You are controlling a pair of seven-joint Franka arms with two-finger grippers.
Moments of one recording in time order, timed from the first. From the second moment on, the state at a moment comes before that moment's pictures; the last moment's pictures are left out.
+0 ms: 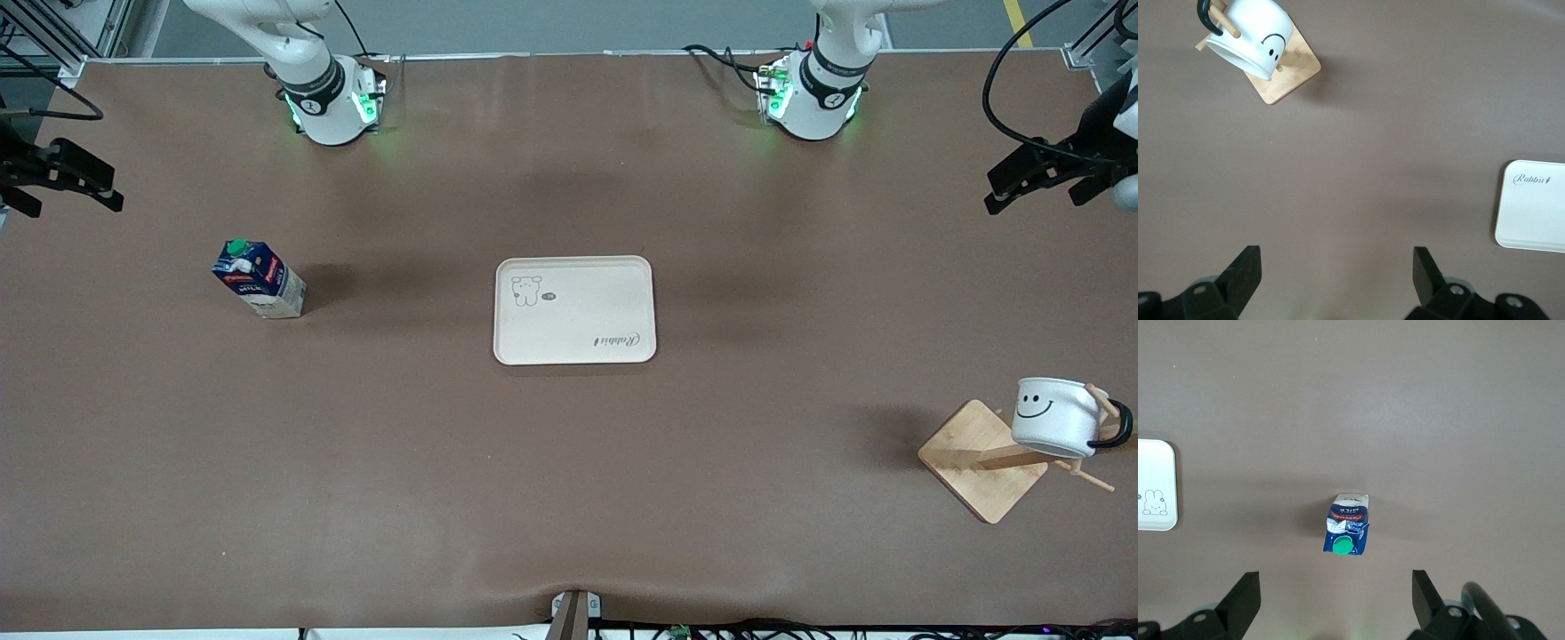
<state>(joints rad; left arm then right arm) 0.06 -0.10 -0.11 -1.60 0.02 1.54 -0.13 -0.07 -0.10 0.00 -1.64 0.00 1.51 -0.14</state>
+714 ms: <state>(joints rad) 0.06 -0.10 -0.10 -1.61 0.04 1.55 -0.11 -0.07 -0.10 0.00 -1.63 -0.01 1.51 -0.14</state>
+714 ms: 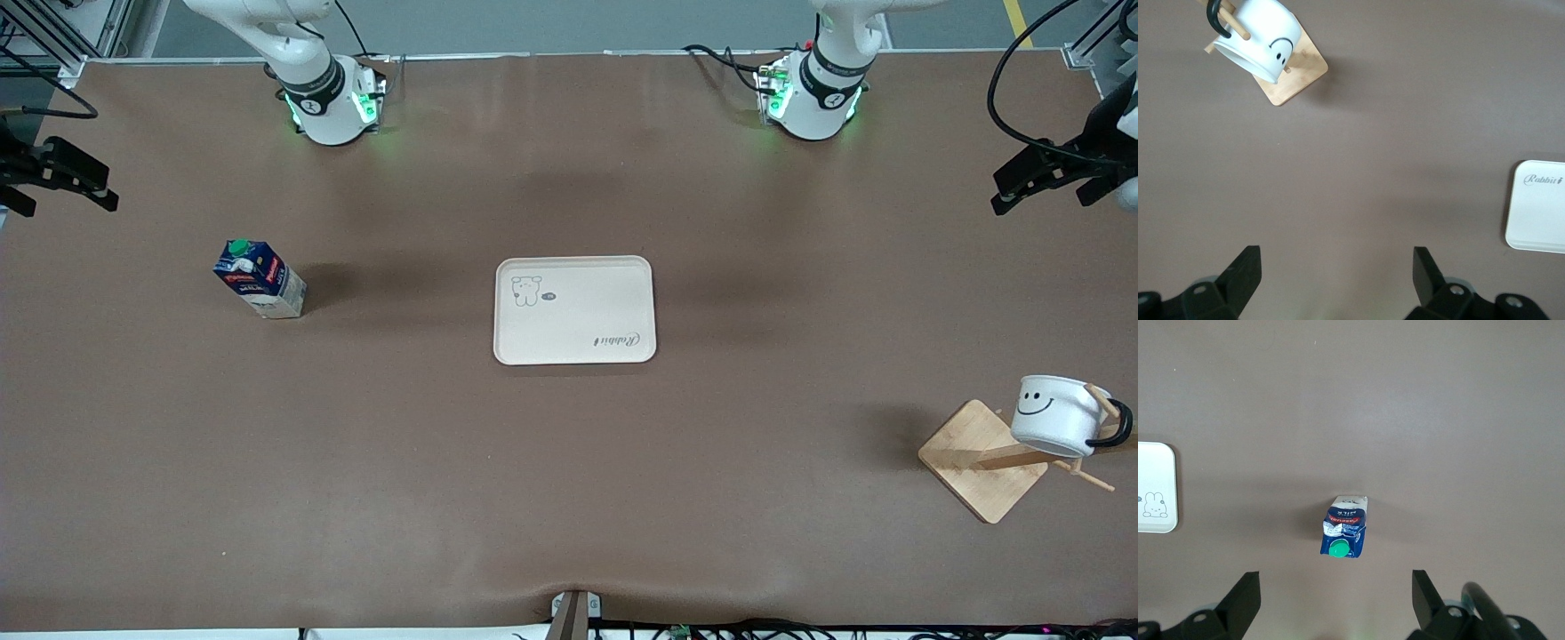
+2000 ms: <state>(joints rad) 0.06 -0.07 -0.10 -1.60 0.05 1.56 -0.10 -0.07 -0.10 0.00 -1.63 -0.01 1.48 -0.14</state>
